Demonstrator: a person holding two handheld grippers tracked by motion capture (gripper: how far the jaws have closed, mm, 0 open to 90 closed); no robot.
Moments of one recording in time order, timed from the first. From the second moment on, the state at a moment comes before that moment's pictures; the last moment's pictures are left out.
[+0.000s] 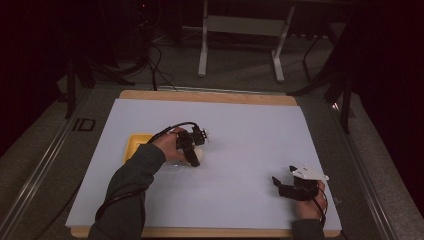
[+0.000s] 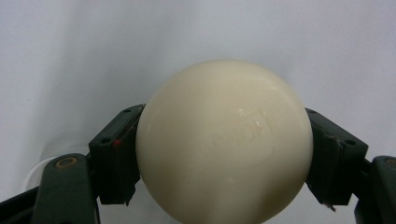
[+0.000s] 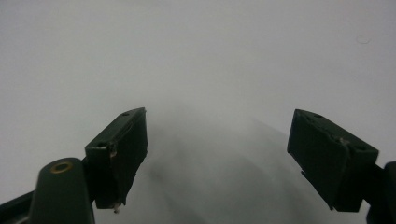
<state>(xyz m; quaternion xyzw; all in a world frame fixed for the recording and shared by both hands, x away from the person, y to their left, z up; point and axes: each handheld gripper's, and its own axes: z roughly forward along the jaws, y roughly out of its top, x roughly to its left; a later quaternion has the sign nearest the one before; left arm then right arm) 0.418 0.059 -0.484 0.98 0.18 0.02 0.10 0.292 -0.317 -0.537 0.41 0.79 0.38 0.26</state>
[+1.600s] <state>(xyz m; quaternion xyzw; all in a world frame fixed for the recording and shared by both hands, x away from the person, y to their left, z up) 0.416 0.108 -0.451 0.97 0.22 0.05 0.11 0.291 -0.317 -0.537 0.41 0.79 0.38 0.26</state>
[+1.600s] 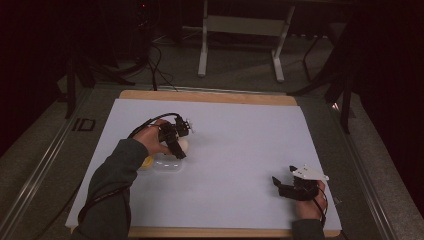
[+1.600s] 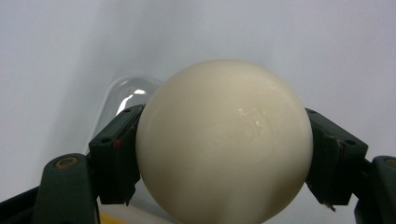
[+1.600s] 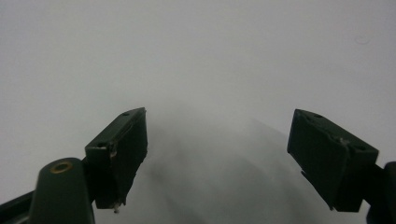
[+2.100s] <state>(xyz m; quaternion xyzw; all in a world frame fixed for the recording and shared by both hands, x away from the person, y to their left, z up) 0.417 0.126 -0.445 0.96 0.24 0.05 0.11 0.292 -0.317 -0.537 0.41 0.79 0.38 0.26</state>
